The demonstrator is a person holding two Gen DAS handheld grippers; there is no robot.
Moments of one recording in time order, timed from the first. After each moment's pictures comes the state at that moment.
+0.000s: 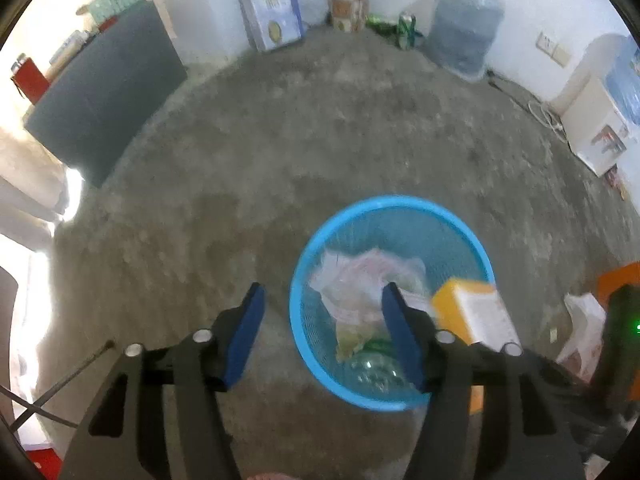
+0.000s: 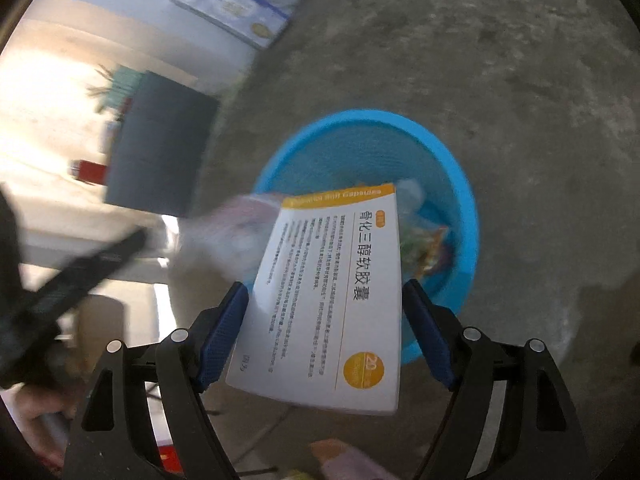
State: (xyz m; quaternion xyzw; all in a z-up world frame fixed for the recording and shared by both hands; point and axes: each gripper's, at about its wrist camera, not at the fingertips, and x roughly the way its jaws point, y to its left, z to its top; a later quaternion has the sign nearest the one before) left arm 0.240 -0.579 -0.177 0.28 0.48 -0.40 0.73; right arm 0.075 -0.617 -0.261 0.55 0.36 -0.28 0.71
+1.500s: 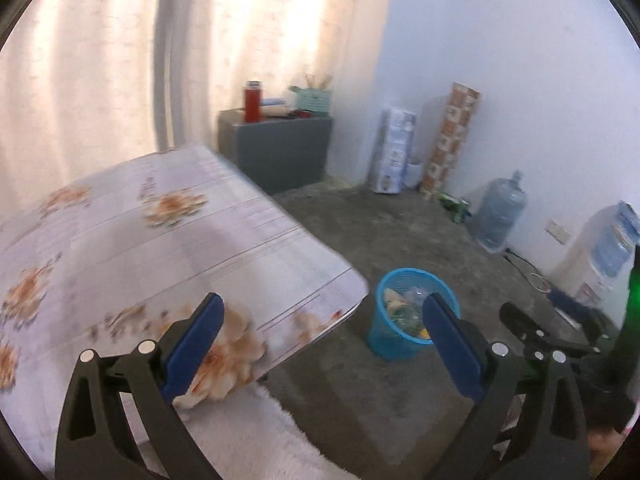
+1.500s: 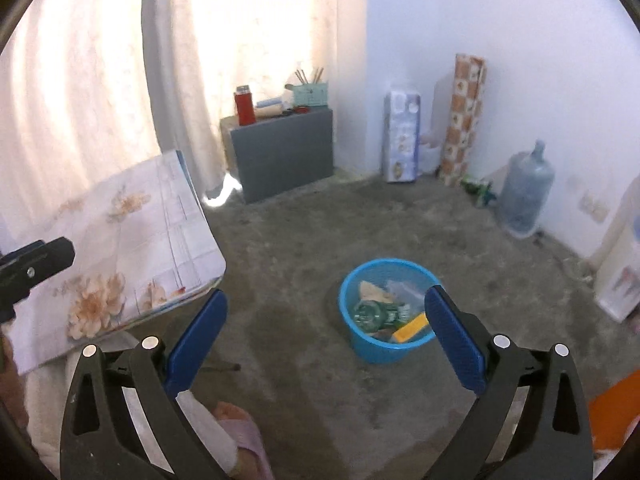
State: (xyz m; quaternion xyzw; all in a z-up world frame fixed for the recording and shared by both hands) left arm 0.065 -0.143 0.029 0.03 0.33 -0.28 0.90; right arm 0.017 -0.331 -0.001 0.09 0.31 -0.27 0.91
